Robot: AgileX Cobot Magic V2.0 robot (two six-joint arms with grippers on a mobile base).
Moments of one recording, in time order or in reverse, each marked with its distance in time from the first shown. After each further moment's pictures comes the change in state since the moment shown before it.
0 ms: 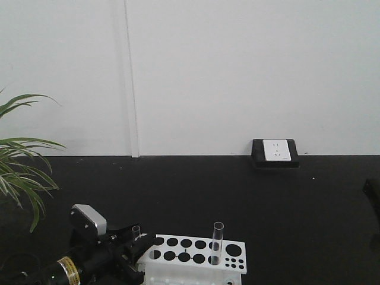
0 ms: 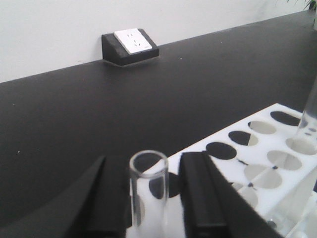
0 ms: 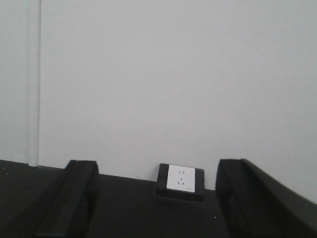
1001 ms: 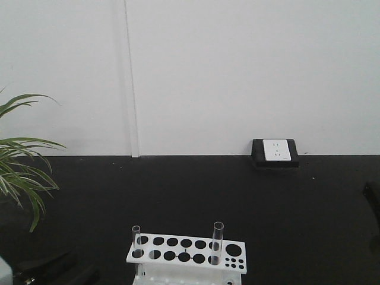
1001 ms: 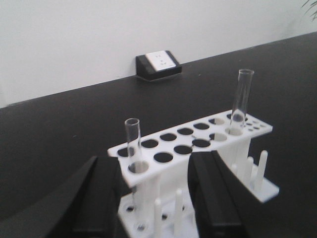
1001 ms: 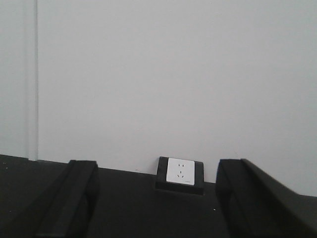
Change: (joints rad) left arm 0.064 -0.571 0.509 -0.082 0.014 0.027; right arm 0.000 0.000 0.000 0.005 0.018 0.000
